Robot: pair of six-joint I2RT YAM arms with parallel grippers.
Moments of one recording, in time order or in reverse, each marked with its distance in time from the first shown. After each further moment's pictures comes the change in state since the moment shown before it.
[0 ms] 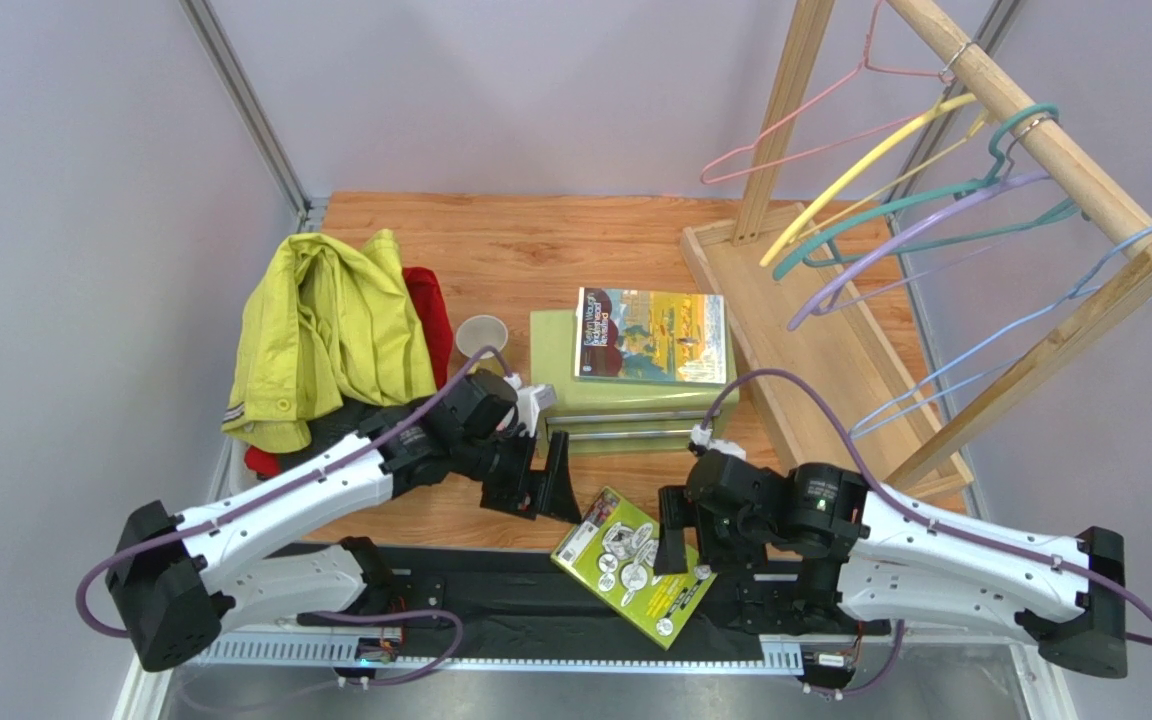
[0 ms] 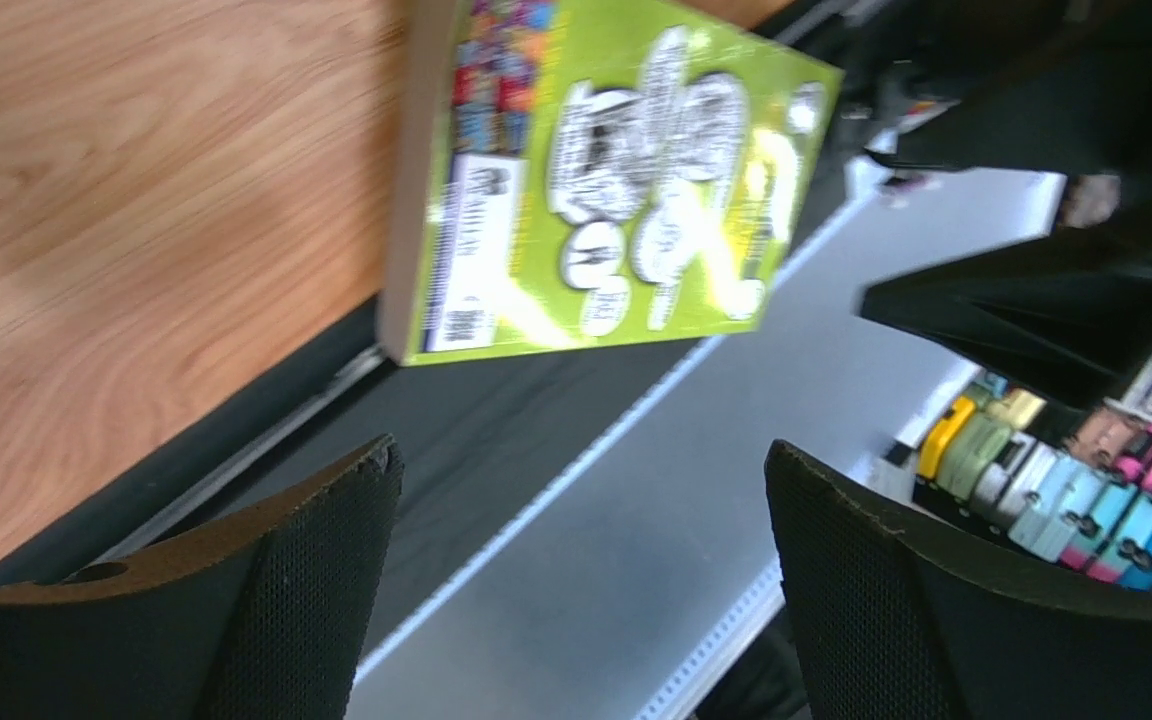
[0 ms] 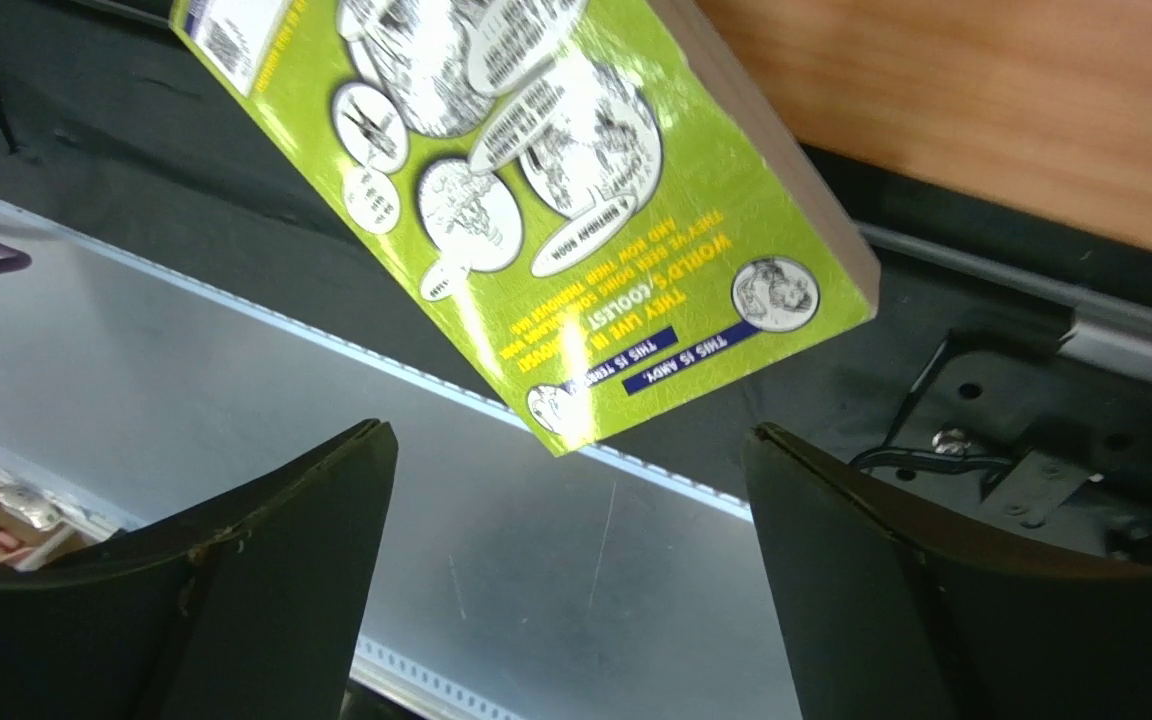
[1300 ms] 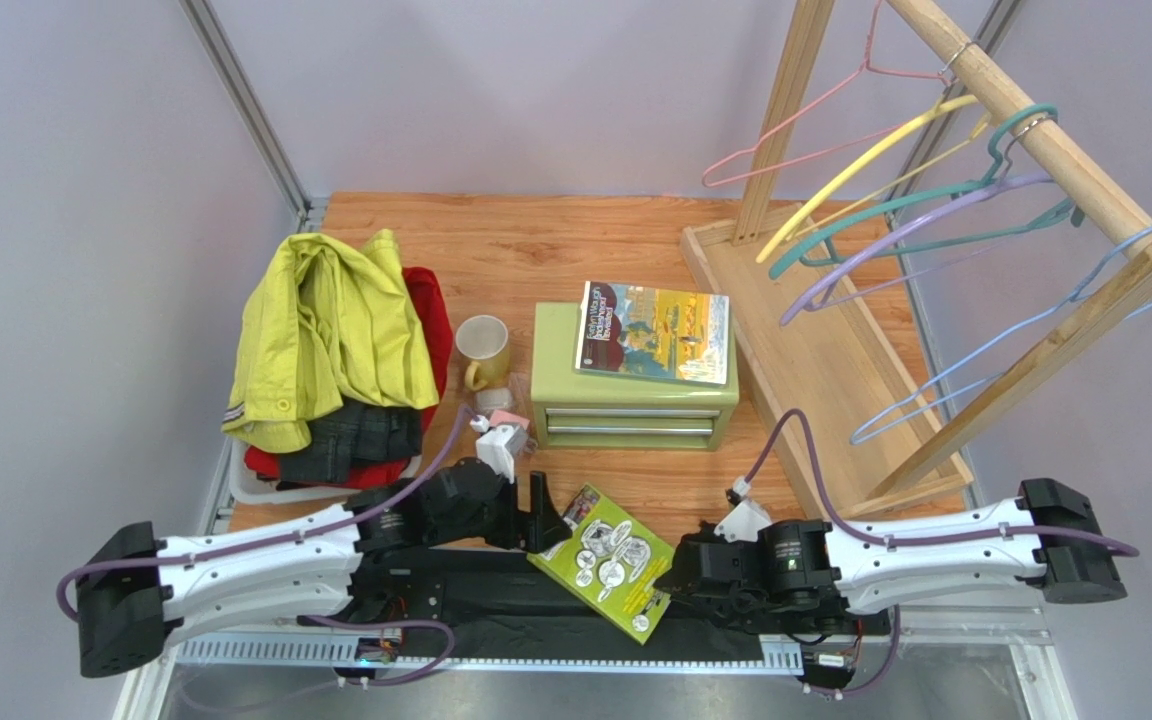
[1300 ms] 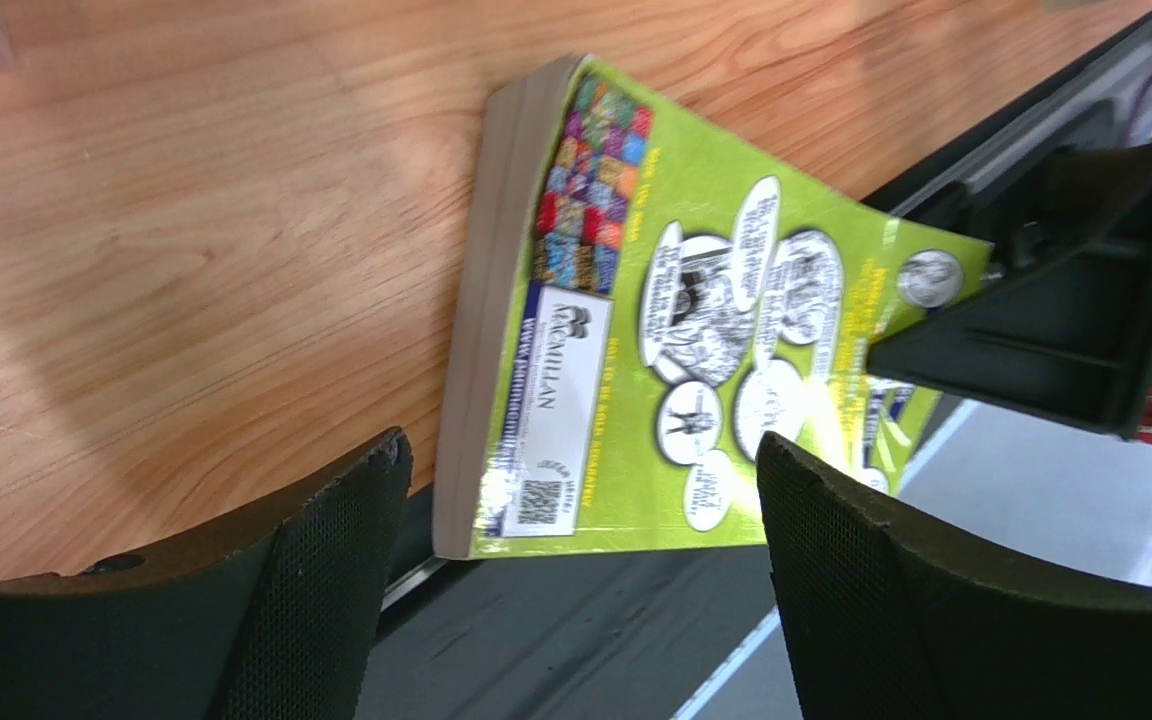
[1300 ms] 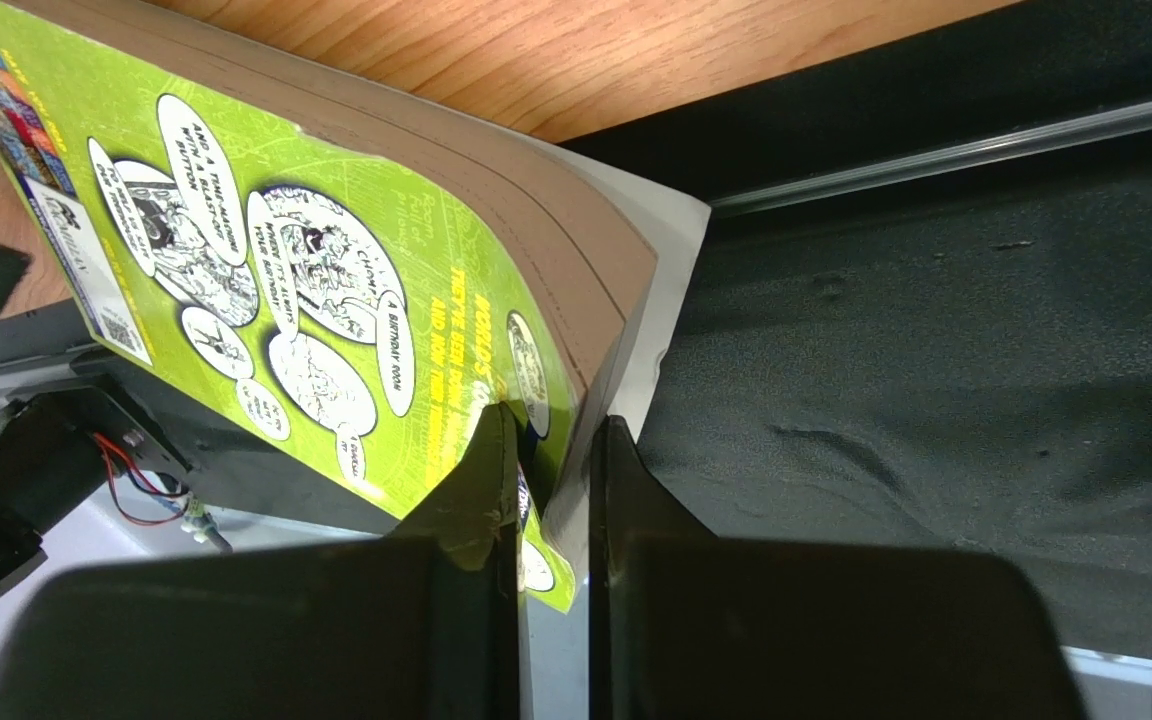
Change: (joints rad) left arm -0.261 -0.231 -0.472 0.465 -0.518 -0.153; right arm 0.377 0.034 -0.306 0.242 0.315 0.962
